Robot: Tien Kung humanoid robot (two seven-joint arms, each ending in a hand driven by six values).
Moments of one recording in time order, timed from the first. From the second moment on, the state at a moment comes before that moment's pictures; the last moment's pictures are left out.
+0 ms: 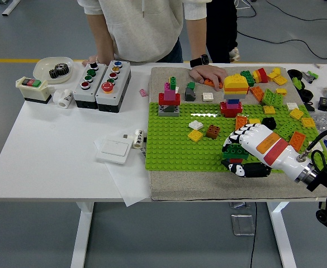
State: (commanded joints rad) left arm -0.11 0.12 -0.18 -0.26 -0.02 0.18 0.20; right arm 0.50 -0.57 0.60 1.26 -1.95 -0.48 0.36
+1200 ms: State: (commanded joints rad) left arm -0.11 0.12 -0.17 -0.27 -0.03 0.18 0.20; right arm 0.50 -0.56 0.62 1.21 -1.96 -0.48 0.39
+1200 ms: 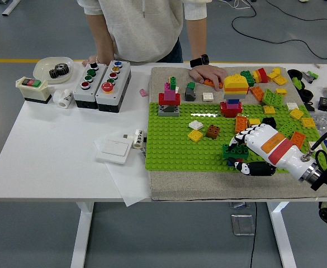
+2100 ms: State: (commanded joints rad) left arm -0.10 0.12 -0.19 -0.27 0.00 0.18 0.21; right arm 0.48 -0.55 0.62 1.18 -1.96 -0.48 0.39
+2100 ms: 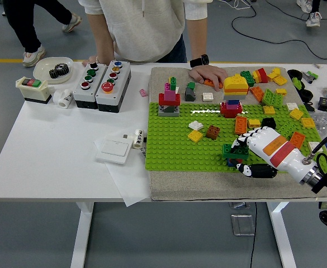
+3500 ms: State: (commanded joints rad) left arm -0.11 0.12 -0.18 -0.26 -0.01 0.18 0.20; right arm 0.54 -0.56 0.55 1.17 -1.97 -0.46 0.42
